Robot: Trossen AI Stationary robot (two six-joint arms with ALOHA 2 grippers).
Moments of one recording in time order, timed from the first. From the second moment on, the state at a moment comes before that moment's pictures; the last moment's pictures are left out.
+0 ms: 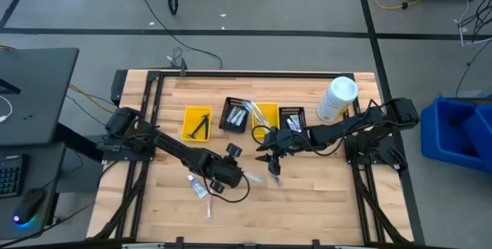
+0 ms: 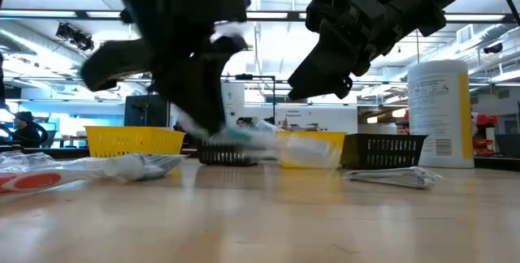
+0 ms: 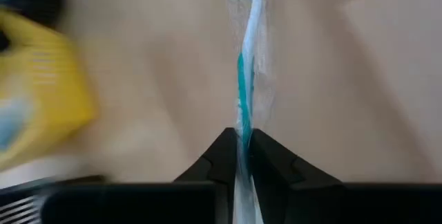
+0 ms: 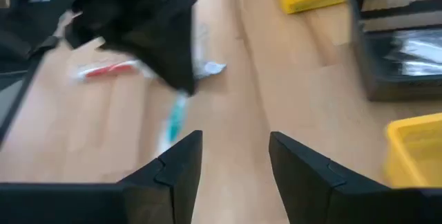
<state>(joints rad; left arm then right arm) -0.37 1.83 1.17 -0.46 -0.39 0.25 0.14 1.58 0.78 0.19 0.03 0.31</state>
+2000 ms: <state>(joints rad) -0.31 1.81 1.32 -0.48 -0.61 0.20 0.18 1.60 0.78 0.09 0.11 0.46</state>
